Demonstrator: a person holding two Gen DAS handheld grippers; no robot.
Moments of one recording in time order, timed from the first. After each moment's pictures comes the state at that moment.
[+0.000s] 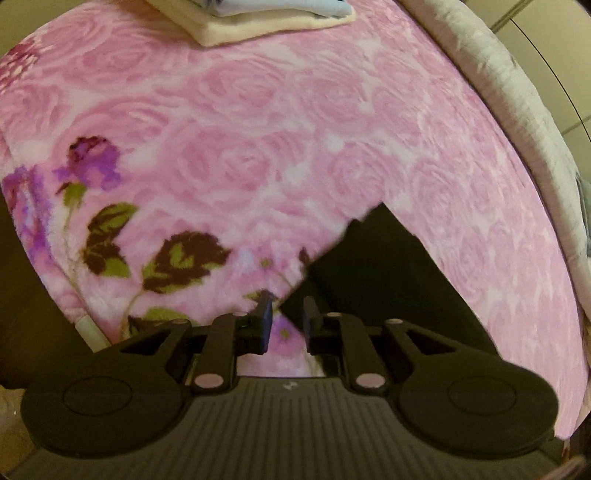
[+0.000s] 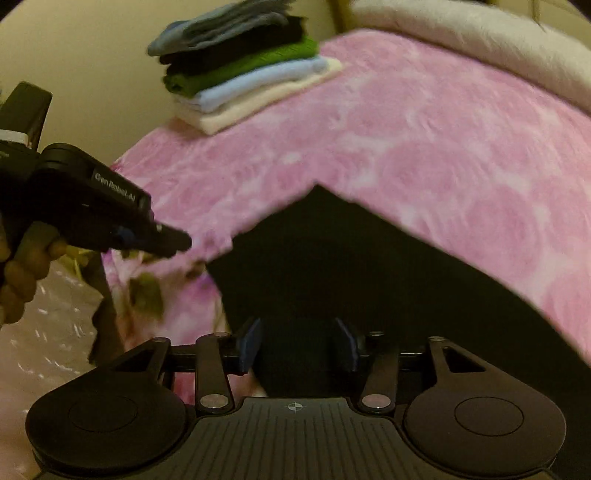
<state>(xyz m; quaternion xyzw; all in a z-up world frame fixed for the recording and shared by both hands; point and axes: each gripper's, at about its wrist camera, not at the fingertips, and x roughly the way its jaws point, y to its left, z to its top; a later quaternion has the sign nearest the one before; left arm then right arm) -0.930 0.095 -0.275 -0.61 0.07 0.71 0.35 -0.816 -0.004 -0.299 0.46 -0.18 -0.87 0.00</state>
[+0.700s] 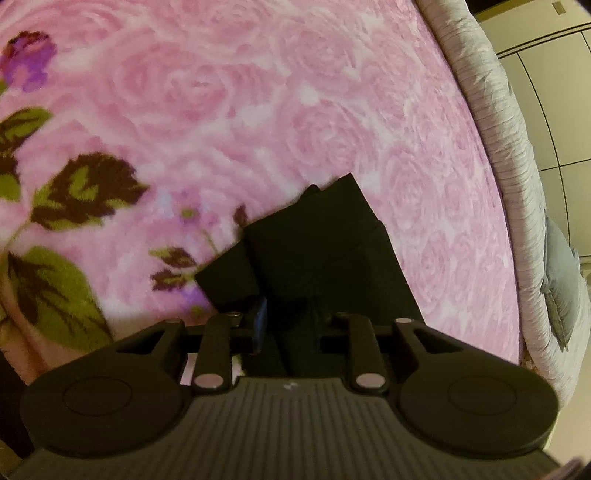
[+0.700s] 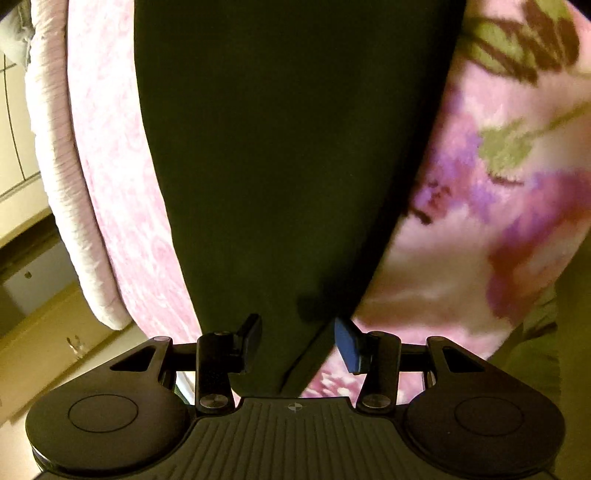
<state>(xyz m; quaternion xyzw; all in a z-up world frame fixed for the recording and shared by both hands) -0.918 0.115 -0.326 -0.67 -0.05 0.66 0.35 -0.555 0.043 -0.396 0.12 -0.86 -0.39 -0.31</state>
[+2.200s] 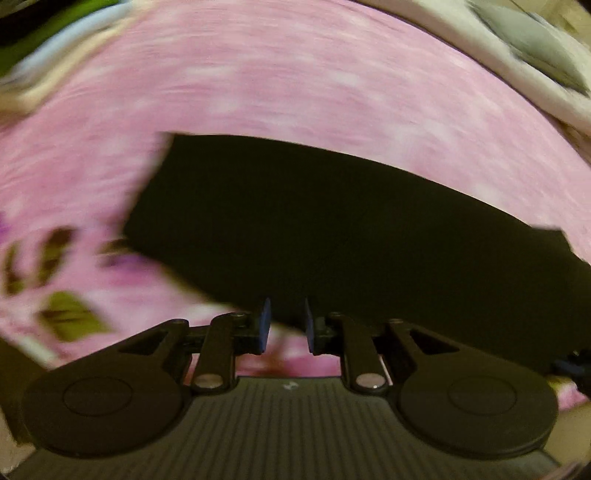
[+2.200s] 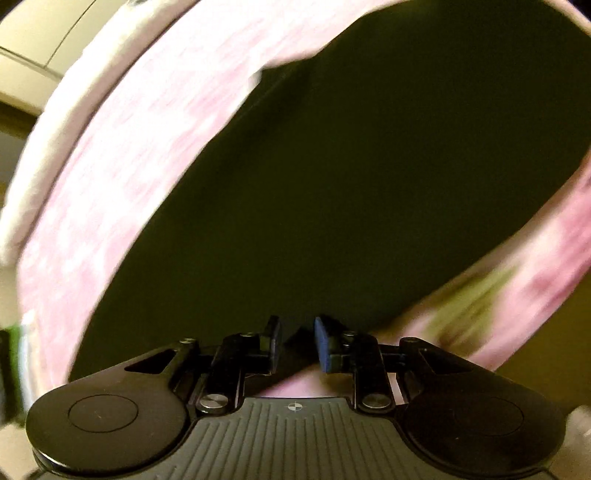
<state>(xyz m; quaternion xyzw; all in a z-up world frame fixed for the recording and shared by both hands) -0.756 0.136 -0.273 -0.50 0.28 0.64 0.51 -0.516 0.153 -0.319 0.28 -0.59 -0.57 -0.50</state>
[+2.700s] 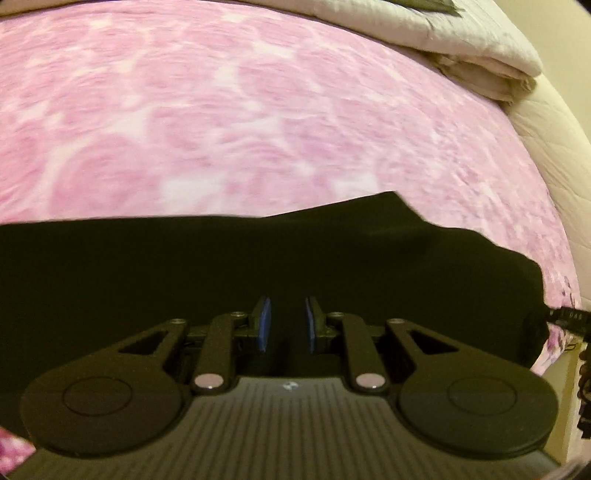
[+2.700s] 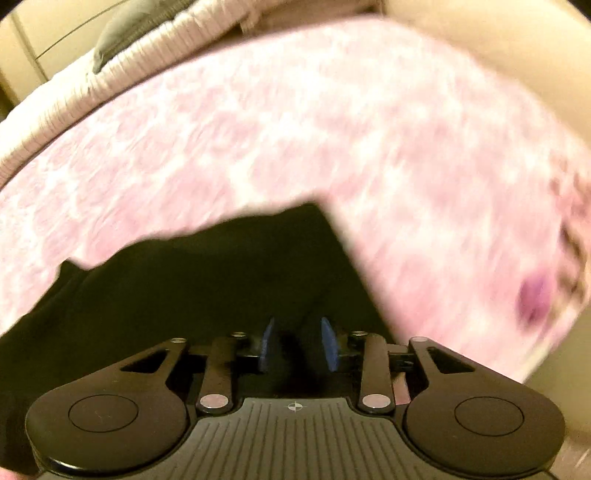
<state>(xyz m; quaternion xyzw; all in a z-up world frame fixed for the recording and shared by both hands) -0.494 0.249 -0.288 -0.48 0.29 0.53 0.64 -0.291 0.284 -0.301 0.34 -0.39 -0.62 -0.59</state>
